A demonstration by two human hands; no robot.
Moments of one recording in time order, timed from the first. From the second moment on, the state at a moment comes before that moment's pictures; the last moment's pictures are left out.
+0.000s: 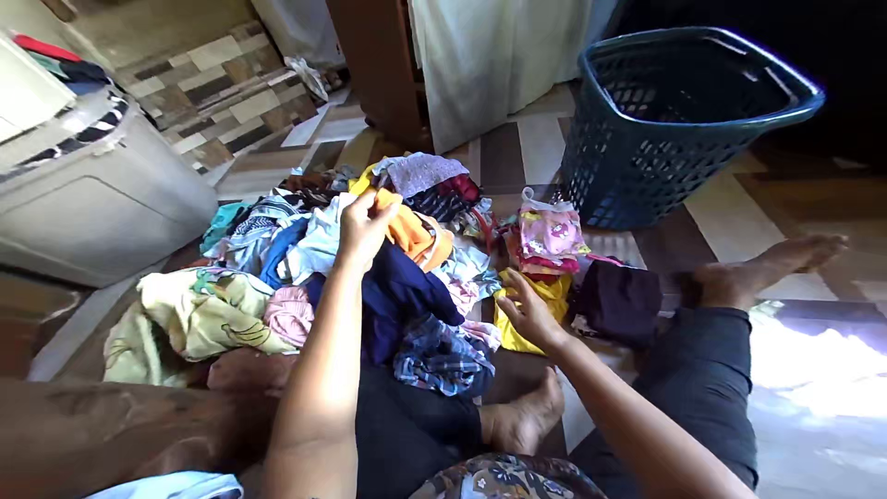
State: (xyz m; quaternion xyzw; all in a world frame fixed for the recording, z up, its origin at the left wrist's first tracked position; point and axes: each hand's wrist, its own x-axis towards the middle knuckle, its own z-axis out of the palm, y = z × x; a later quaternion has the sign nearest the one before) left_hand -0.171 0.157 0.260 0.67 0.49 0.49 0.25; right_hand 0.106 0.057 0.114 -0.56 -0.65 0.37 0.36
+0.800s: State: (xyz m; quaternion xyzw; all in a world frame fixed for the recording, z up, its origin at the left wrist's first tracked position) left_hand -0.188 0.083 0.344 0.56 0.39 0.68 0.27; right_hand 0.083 0.093 0.229 -0.25 -0.47 0.49 0.69
